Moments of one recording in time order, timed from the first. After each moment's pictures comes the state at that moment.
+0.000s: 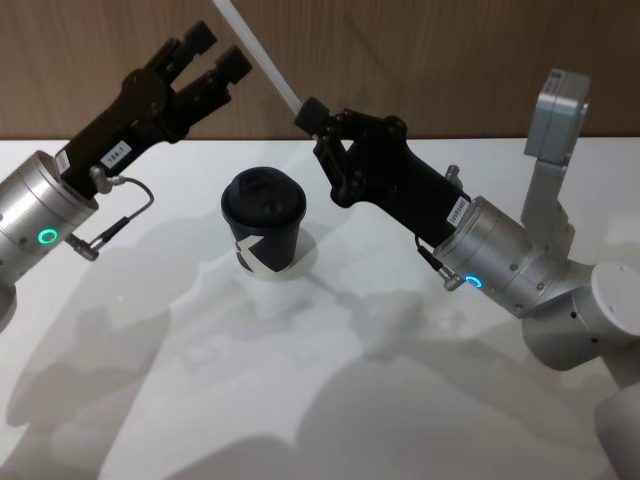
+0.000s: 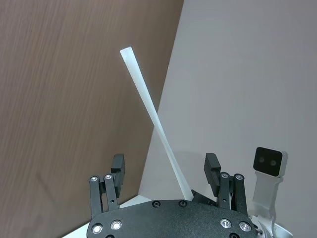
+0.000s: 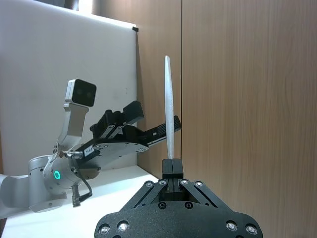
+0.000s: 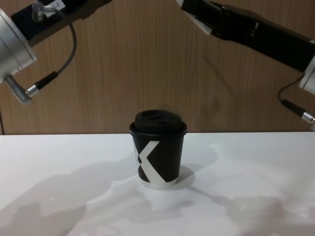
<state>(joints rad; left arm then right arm) -0.41 0.37 0.32 -1.49 -1.02 -0.03 -0.83 0.29 0.27 -0.32 -1.58 0.56 -0.14 0.72</state>
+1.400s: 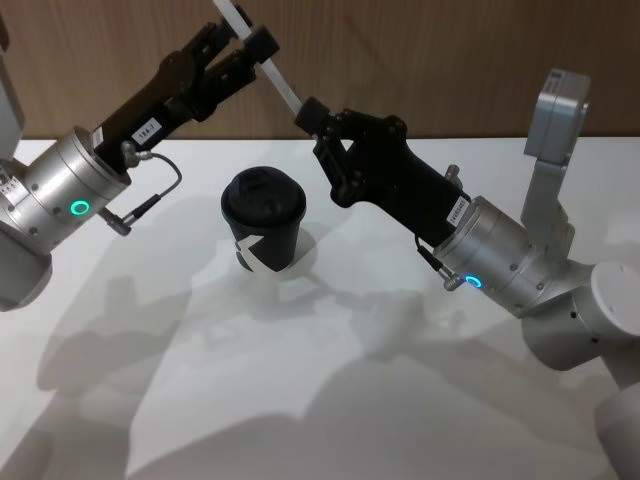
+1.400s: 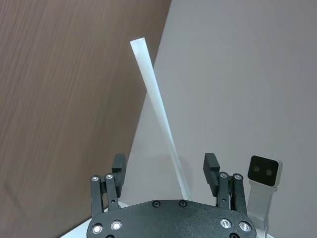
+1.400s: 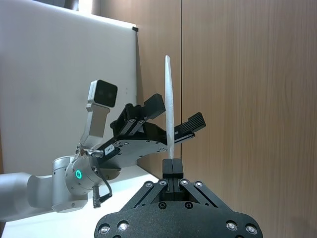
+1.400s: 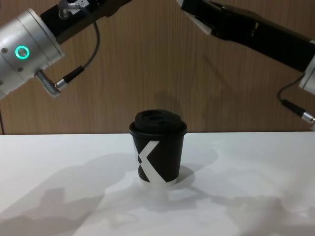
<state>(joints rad) -0.55 0.32 0.40 -1.33 -1.08 -0.01 -0.93 0.29 0.27 -0.32 -1.58 0.56 -0.14 0.72</state>
